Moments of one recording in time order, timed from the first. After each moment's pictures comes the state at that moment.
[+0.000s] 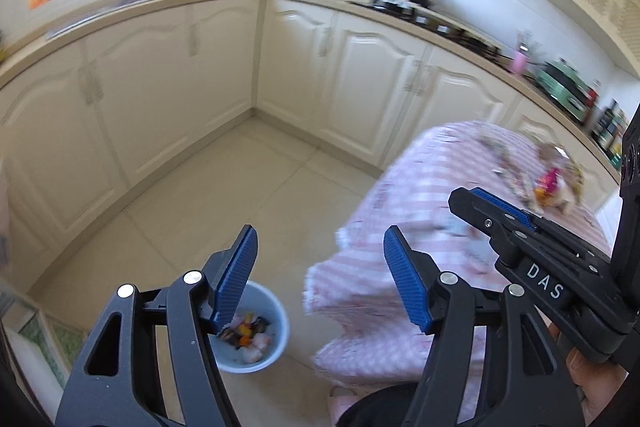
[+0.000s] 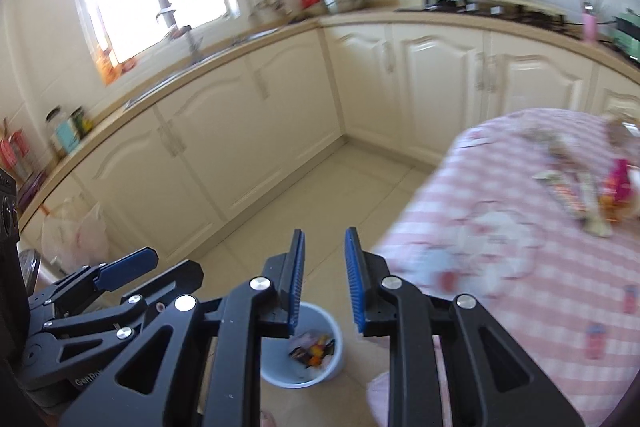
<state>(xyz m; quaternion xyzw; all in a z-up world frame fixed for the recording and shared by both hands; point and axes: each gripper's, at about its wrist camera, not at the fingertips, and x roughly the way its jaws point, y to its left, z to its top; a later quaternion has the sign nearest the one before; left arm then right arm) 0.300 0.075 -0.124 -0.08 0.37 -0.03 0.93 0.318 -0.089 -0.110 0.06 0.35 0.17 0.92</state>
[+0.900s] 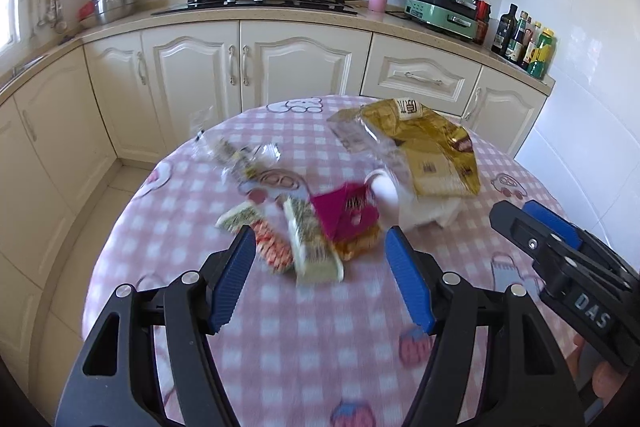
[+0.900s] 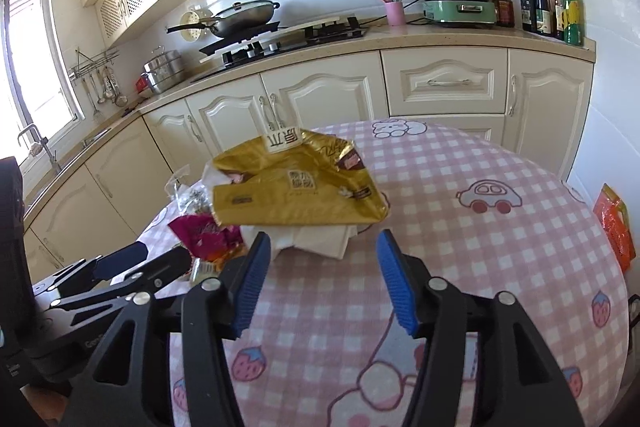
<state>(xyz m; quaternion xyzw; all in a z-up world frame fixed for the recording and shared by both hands) 0.387 -0.210 -0.132 0.03 0.36 -0.22 0.91 0.312 -0.399 -0.118 0.15 0.30 -0.08 0.94</state>
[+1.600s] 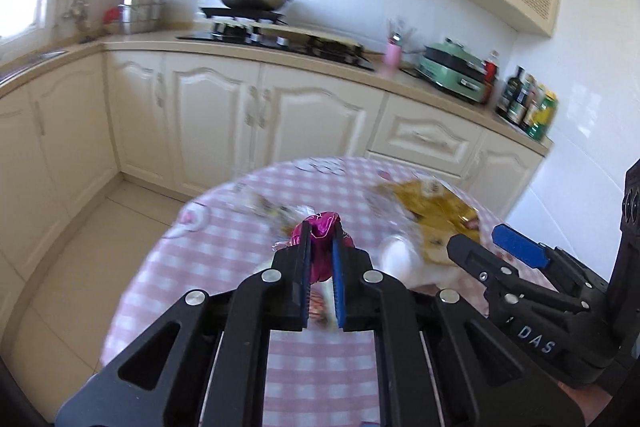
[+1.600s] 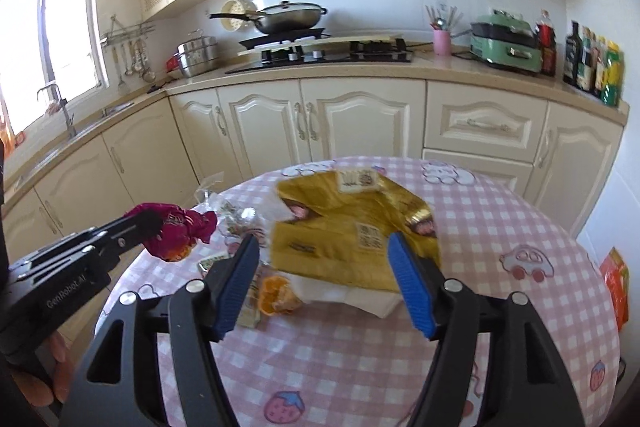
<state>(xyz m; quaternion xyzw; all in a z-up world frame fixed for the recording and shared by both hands) 0.391 -0.167 -0.098 -0.04 0.30 -0.20 0.93 0.351 -0.347 -0.091 0.06 0.28 -0.03 0.96</state>
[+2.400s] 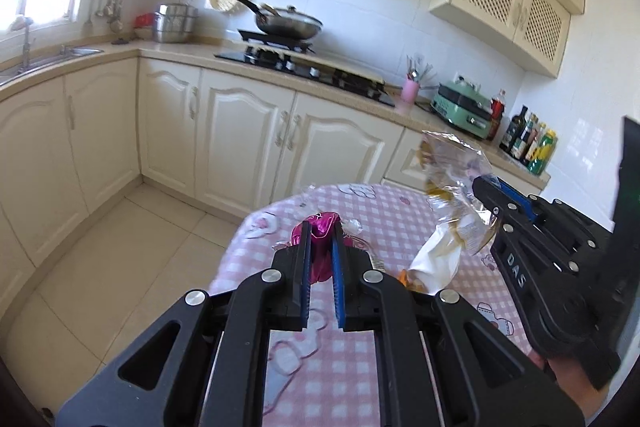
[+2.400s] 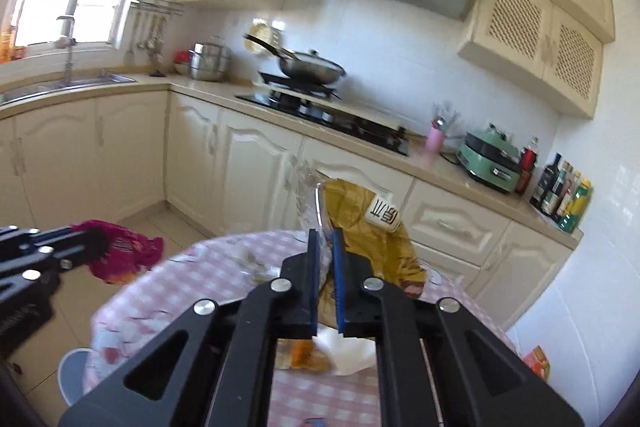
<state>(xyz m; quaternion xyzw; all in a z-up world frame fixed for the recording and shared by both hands) 0.346 -0.067 -0.061 -0.08 0.26 -0.19 0.94 0.326 -0.226 -0.029 -0.12 0.20 -0.08 0.97</state>
